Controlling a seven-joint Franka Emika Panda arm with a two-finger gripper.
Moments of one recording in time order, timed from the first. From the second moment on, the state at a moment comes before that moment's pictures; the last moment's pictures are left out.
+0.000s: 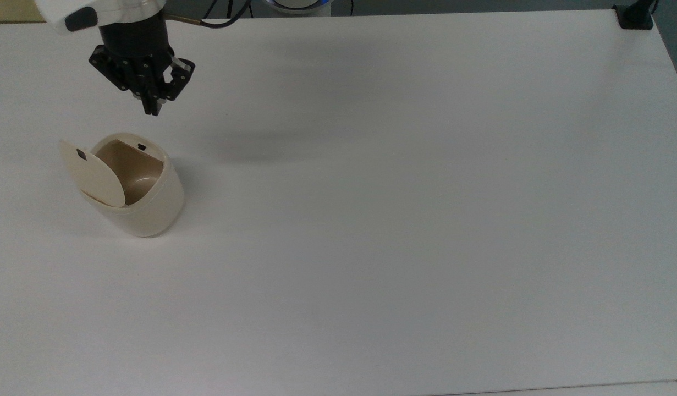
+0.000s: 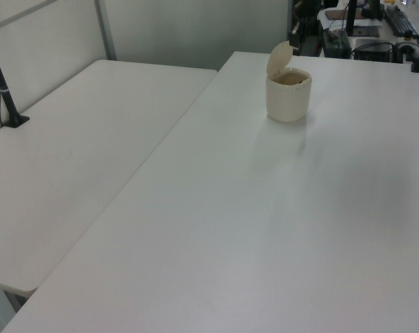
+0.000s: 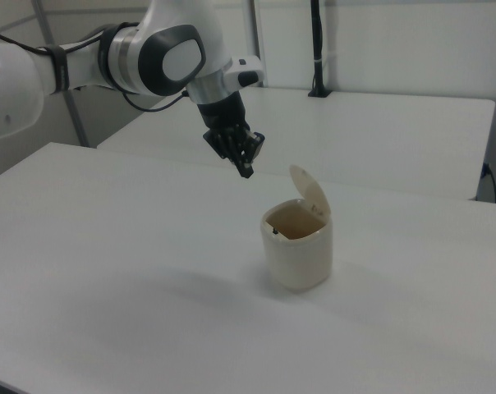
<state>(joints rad) -0.13 0.20 -0.06 -1.55 -0.08 1.94 -0.05</state>
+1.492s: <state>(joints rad) -0.24 0.34 -0.06 -1.53 -0.07 2.22 -0.10</state>
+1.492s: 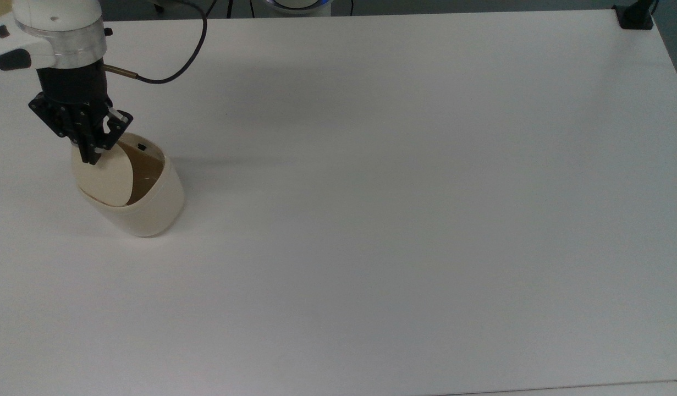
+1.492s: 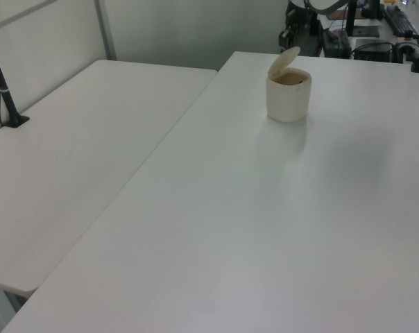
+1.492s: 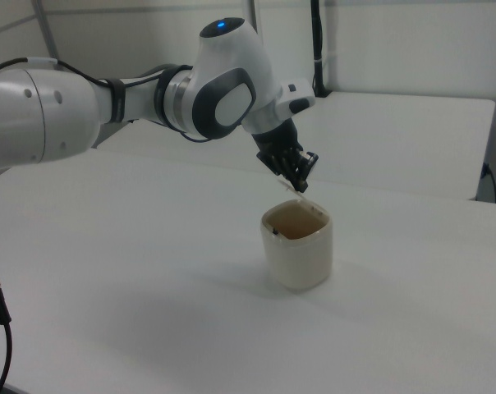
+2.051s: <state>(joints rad) -0.24 0.35 -0.05 -1.59 -0.07 2.13 -0.15</state>
